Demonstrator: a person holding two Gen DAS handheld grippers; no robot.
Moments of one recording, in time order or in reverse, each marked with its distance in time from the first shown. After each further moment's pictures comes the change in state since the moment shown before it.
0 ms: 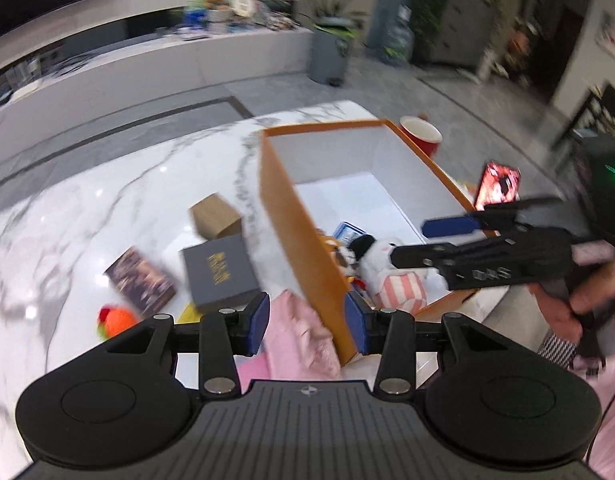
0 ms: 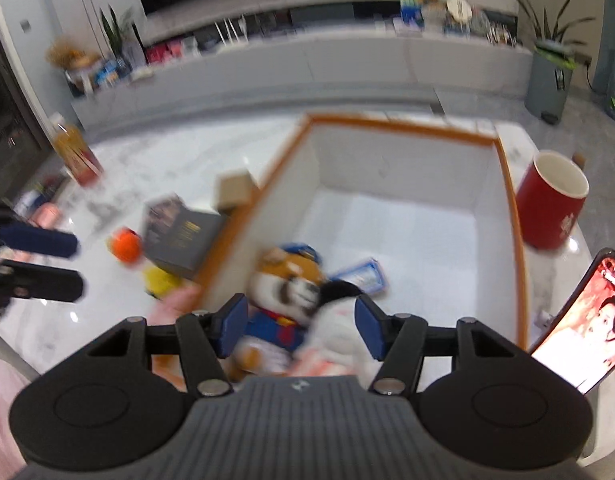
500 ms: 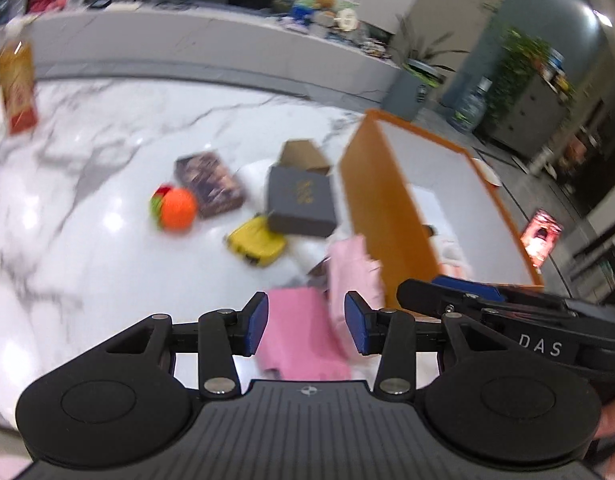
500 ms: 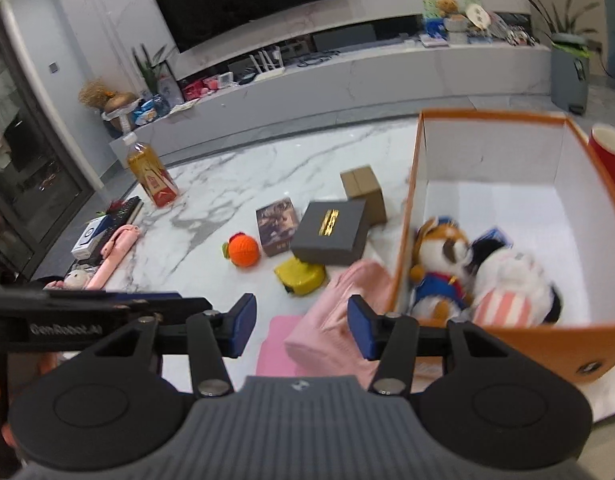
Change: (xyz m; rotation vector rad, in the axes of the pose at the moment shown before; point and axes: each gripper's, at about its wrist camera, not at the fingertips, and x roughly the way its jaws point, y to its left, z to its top) left arm -0.002 0.064 -0.096 -0.379 -0.074 0.024; right arm -0.011 0.116 -0.052 0.101 -0.072 0.092
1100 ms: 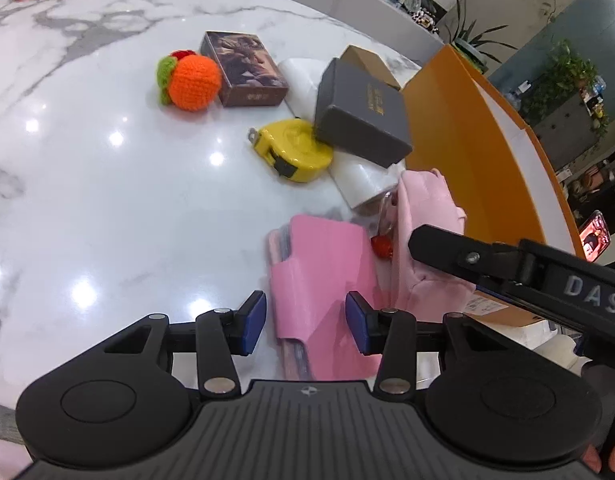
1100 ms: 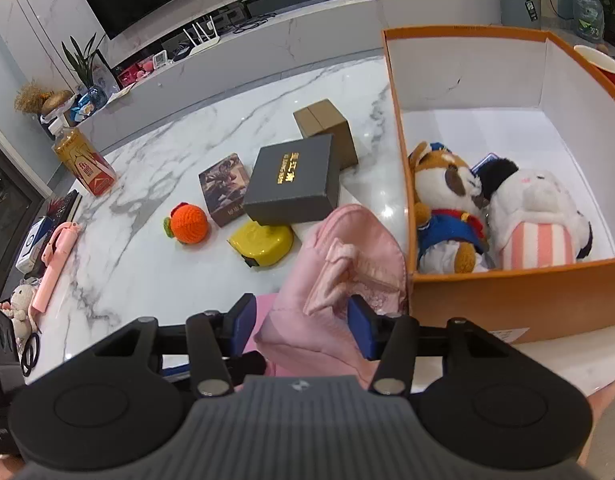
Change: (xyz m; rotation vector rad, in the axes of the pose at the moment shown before) left arm 0.075 0.034 -0.040 -0.184 0.135 -0.031; right arm 0.070 -0.009 -0.012 0.140 0.095 -0.131
